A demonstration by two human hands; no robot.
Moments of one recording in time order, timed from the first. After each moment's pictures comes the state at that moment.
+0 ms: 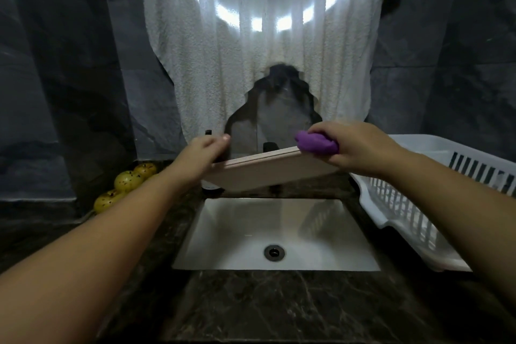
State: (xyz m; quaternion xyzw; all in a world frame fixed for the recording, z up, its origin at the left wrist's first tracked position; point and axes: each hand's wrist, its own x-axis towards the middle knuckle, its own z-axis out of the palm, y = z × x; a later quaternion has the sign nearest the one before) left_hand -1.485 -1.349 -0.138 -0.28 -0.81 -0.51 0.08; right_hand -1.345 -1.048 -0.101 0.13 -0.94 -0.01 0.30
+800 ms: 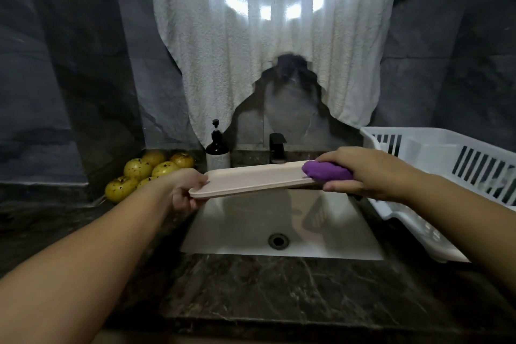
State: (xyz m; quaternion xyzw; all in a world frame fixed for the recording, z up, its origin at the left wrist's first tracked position) left_hand -1.508 -1.388 -0.191 0.07 -0.76 -0.58 -0.28; right_hand -1.321 -1.047 -0.140 0.12 -0.98 -0.03 0.16
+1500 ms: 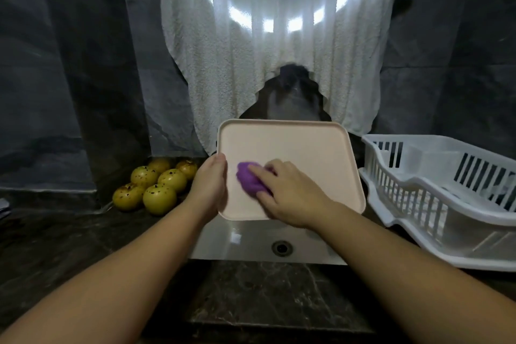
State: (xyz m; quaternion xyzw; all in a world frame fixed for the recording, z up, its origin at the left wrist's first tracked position) left_hand -1.484 -1.337 -0.202 -0.12 -0.67 -0.73 0.07; right_hand -1.375 -1.170 -0.185 0.12 -0.97 0.02 0.23
